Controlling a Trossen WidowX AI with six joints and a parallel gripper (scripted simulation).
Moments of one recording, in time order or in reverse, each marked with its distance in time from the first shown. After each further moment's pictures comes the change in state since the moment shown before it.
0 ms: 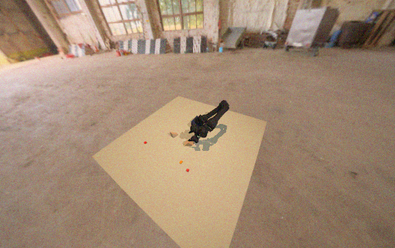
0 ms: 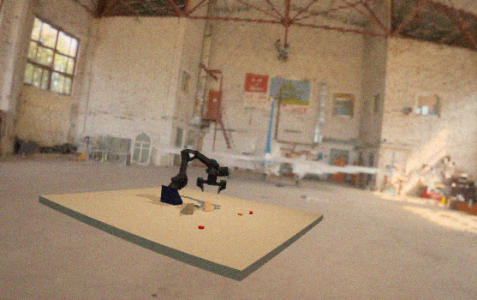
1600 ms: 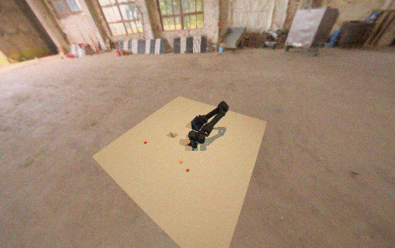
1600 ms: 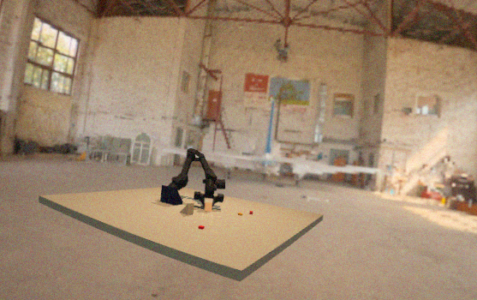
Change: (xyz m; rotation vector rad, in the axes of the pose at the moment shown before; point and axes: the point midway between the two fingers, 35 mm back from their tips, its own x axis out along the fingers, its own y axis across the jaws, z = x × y) arm 0.066 -0.006 -0.067 -0.041 0.159 0.042
